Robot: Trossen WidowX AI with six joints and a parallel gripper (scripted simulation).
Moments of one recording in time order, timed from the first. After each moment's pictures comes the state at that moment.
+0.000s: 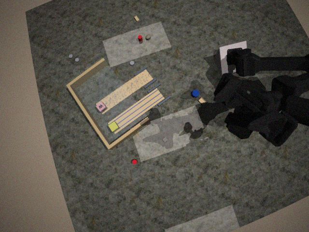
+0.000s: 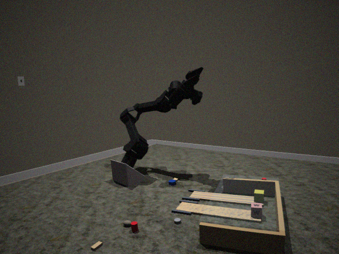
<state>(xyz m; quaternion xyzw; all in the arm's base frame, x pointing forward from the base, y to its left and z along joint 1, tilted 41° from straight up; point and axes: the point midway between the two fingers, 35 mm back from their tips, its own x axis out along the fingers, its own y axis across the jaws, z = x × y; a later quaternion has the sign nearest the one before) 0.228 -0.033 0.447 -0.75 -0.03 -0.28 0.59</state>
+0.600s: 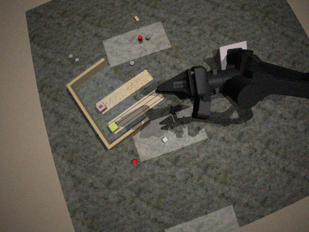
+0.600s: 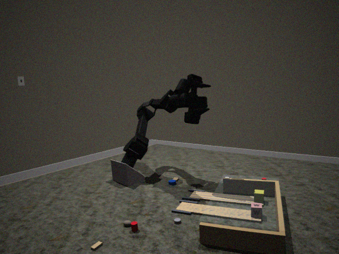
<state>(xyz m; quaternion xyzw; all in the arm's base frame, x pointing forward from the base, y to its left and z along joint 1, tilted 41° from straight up) 0.335 -0.042 0.309 -0.52 0.02 0.00 0.85</state>
